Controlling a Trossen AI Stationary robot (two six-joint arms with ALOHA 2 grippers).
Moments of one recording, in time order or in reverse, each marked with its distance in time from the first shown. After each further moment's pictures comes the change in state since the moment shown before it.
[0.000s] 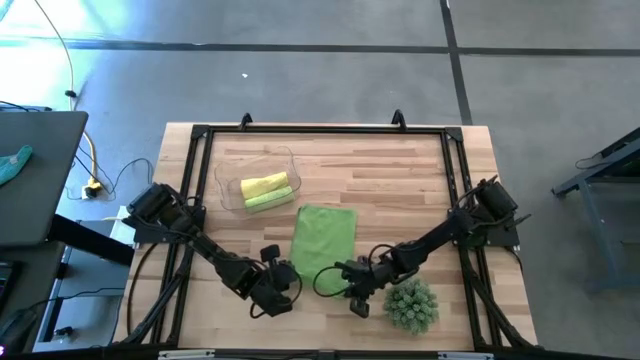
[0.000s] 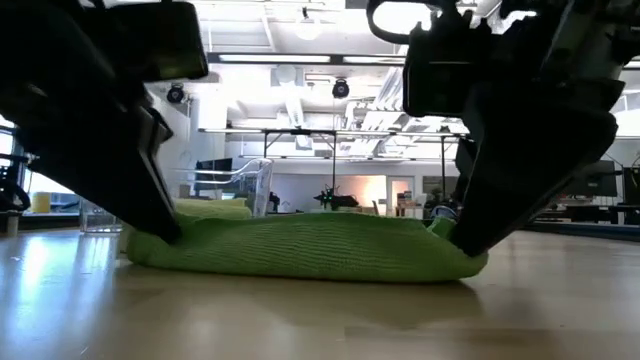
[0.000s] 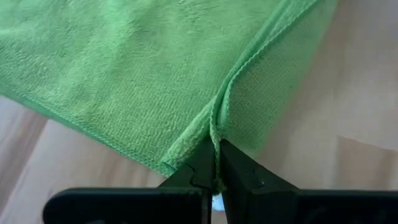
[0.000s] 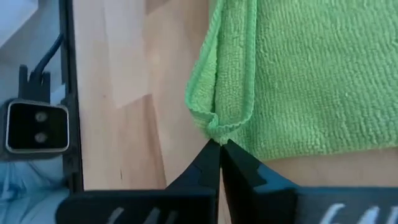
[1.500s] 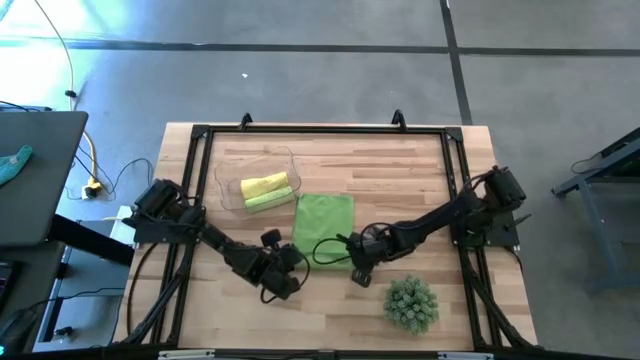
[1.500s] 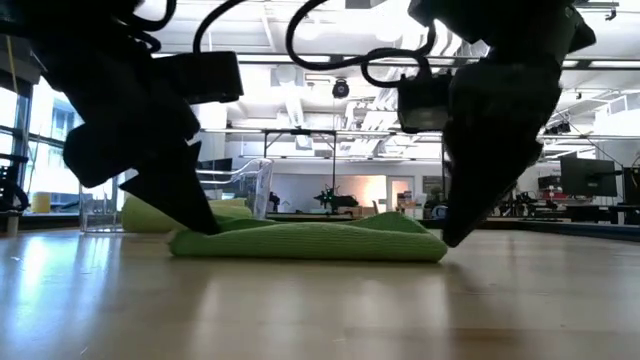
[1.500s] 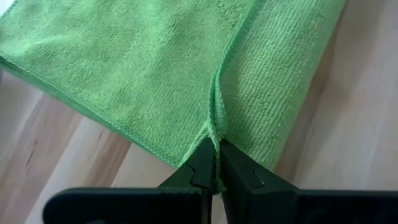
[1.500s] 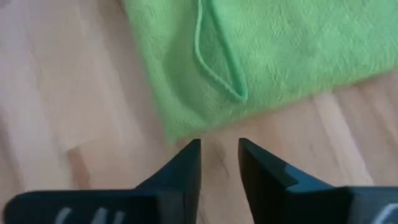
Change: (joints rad) left arm 0.113 0.005 0.000 -0.079 -0.072 0.001; right arm -0.170 -0.117 0.000 -0.390 0.067 -0.133
